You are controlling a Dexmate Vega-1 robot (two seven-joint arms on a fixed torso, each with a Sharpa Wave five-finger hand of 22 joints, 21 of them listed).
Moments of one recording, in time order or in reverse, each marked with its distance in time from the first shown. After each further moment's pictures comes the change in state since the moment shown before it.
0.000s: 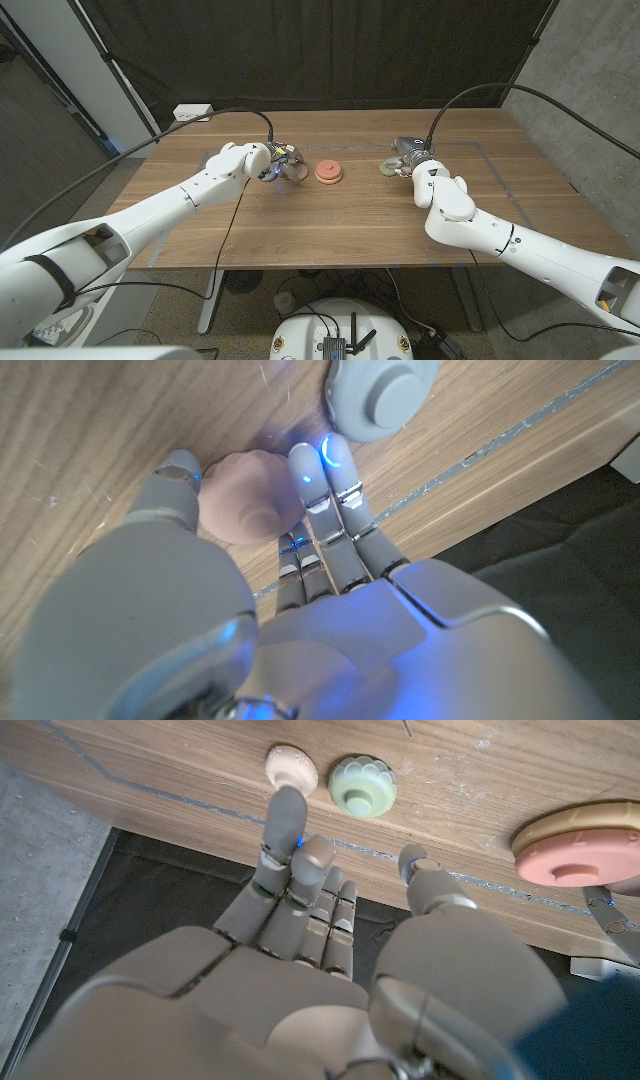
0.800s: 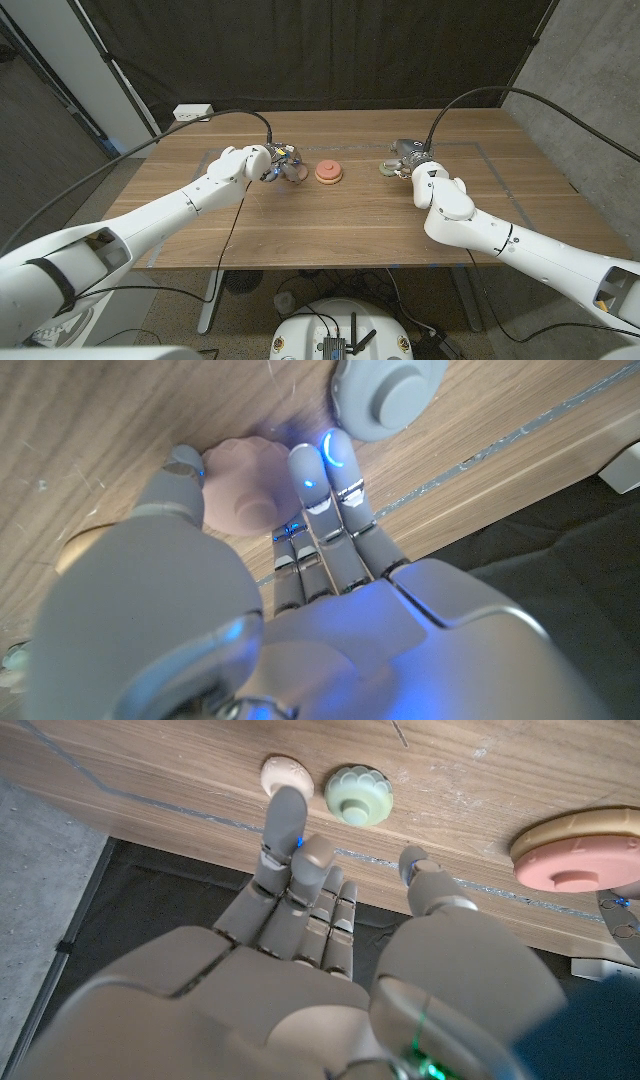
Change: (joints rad) left arm 0.021 0.001 0.011 -0.011 -0.009 0.054 0.024; left_hand 0.067 0.037 0.018 -0.012 -0.009 0.224 -0.020 0.066 0.006 0.207 -0.007 0.096 0.031 0.094 -0.028 0.048 -0.005 0.092 -0.009 0.037 0.014; right arm -0.004 0.008 0.008 0.024 0.040 0.018 -0.026; right_hand -0.012 0.012 0.010 -0.001 0.007 0.004 -0.004 -0.004 0.000 0.004 -0.004 0.000 0.006 0.000 0.000 0.000 -0.005 0.000 0.000 0.000 0.000
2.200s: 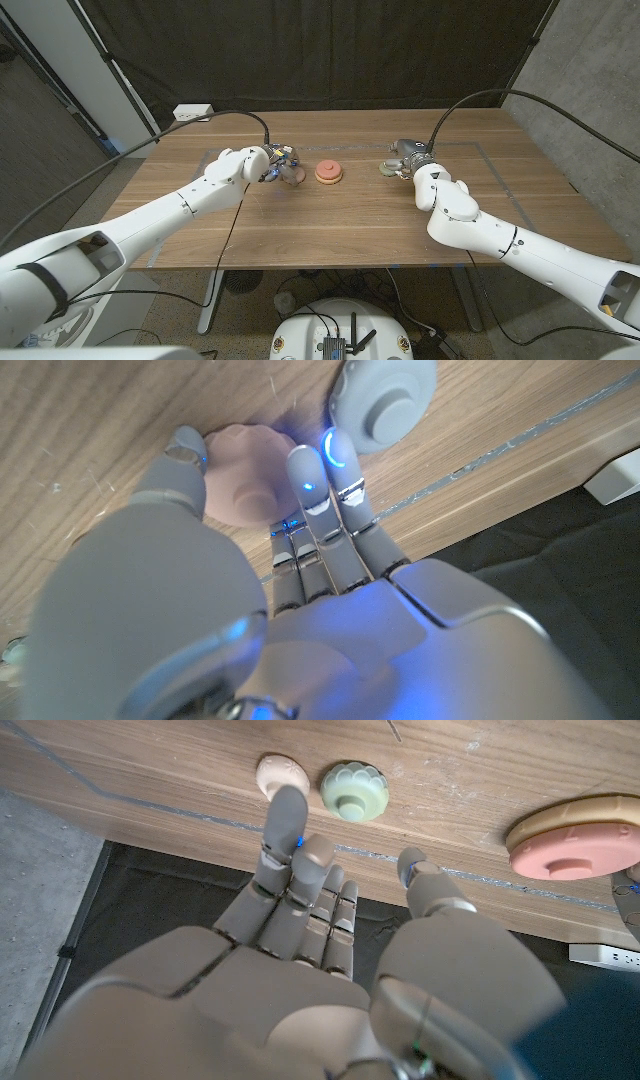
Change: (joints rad) left arm 0.019 0.026 -0.023 -0.058 -0.027 0.050 0.018; left_hand 0.039 -0.010 0.022 -0.005 0.006 0.043 0.000 0.004 0.018 0.025 0.008 0.015 0.058 0.026 -0.013 0.004 0.000 0.014 -0.007 0.006 0.017; right arm -0.028 -0.013 0.027 -0.022 0.049 0.016 -0.055; right_hand -0.005 0.005 0.011 -0.003 0.008 0.009 -0.009 0.000 0.002 0.011 0.000 0.000 0.004 -0.009 0.006 -0.008 0.000 0.000 0.000 -0.007 -0.005
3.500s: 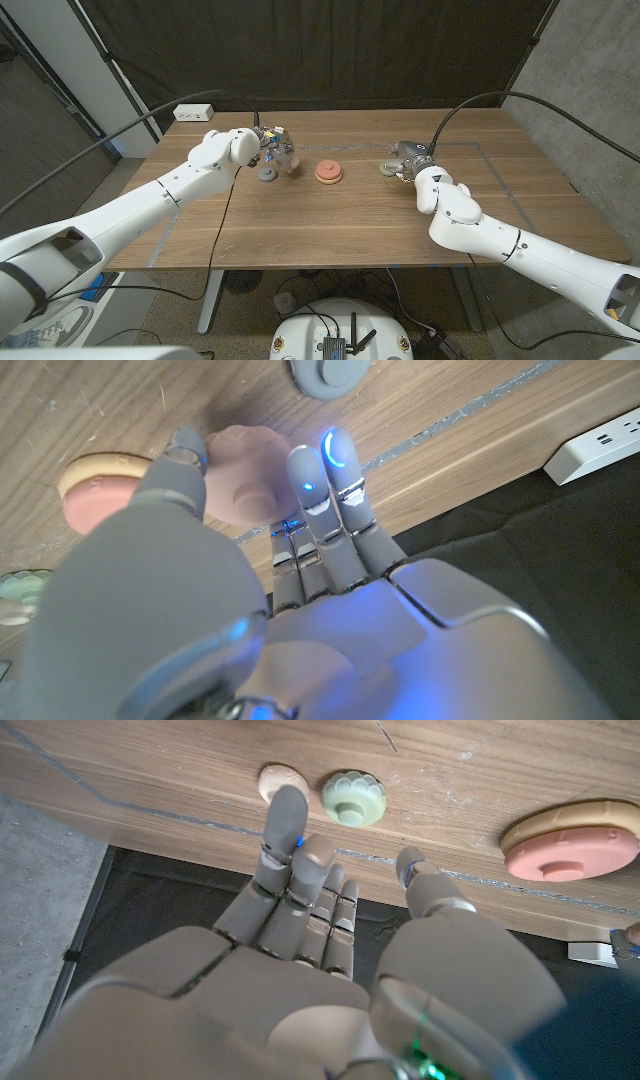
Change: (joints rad) left arm 0.006 0.077 -0.088 -0.169 -0.031 0.062 -0.083; left_hand -0.005 0.005 0.000 0.000 0.004 0.008 0.009 -0.016 0.002 0.007 0.007 -0.018 0.036 0.000 0.000 0.000 0.004 -0.002 0.002 0.000 0.005; right arm -0.014 -0.015 0.001 -0.025 0.023 -0.015 -0.021; right_hand 0.000 0.000 0.012 -0.004 0.011 0.005 0.006 0.000 0.005 0.012 -0.002 0.000 0.005 0.000 0.000 0.000 0.000 0.000 0.000 0.000 0.000
